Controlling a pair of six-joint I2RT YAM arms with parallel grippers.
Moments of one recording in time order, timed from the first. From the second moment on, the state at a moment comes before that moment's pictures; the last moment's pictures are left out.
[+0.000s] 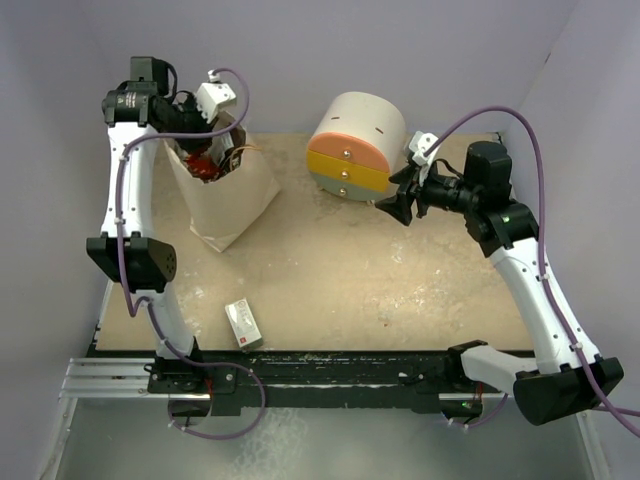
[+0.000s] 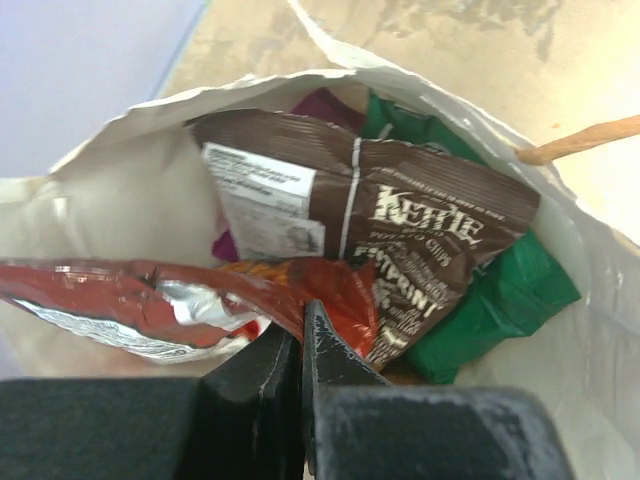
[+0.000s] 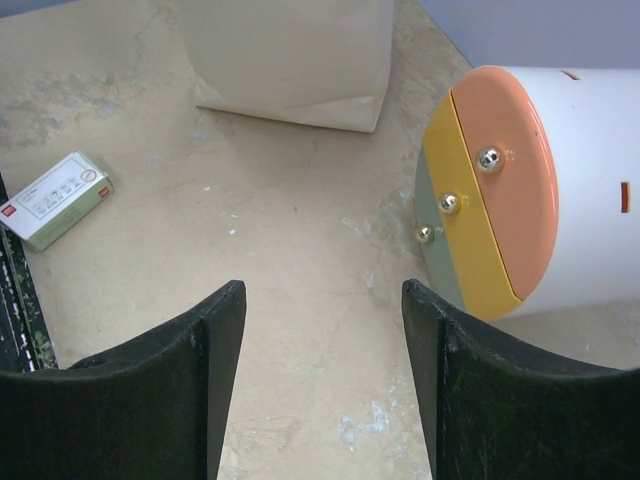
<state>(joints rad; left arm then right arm) 0.02 1.93 2.35 -1.28 0.46 0.87 0.24 1.14 1.28 -0.51 -0.73 -0.37</state>
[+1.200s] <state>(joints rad) -0.04 1.74 2.22 -1.15 0.49 0.71 0.23 1.14 1.27 -0.50 -0.75 -0.37</state>
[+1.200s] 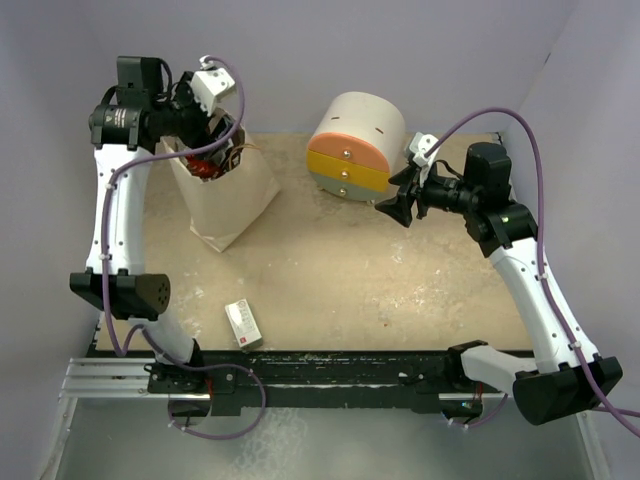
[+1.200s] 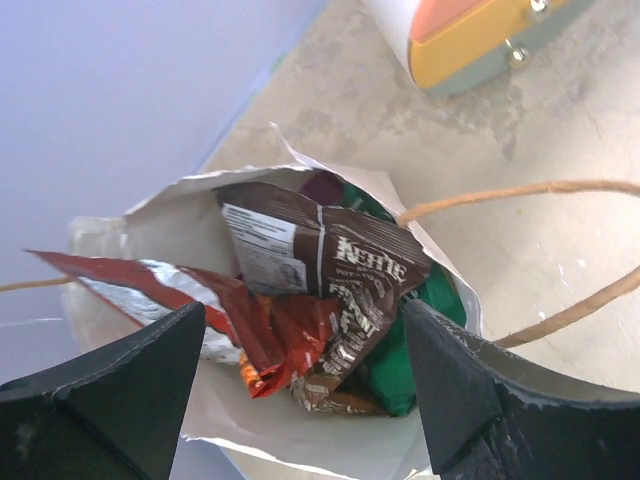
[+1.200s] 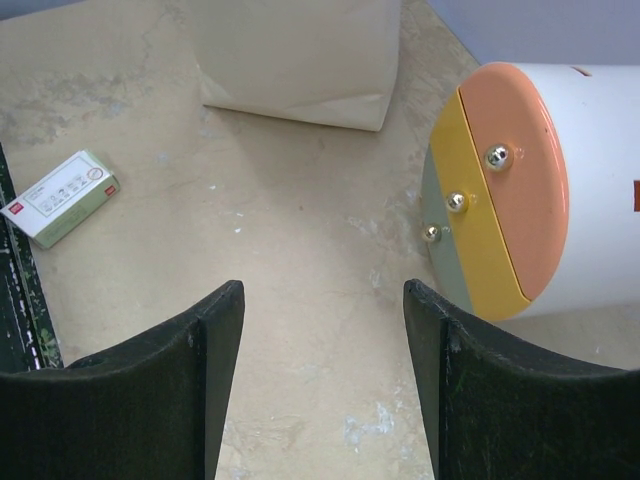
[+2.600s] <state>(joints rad) 0.03 1.90 1.99 -0.90 0.45 0.46 0.23 1.15 1.24 -0.48 -0.76 -0.37</state>
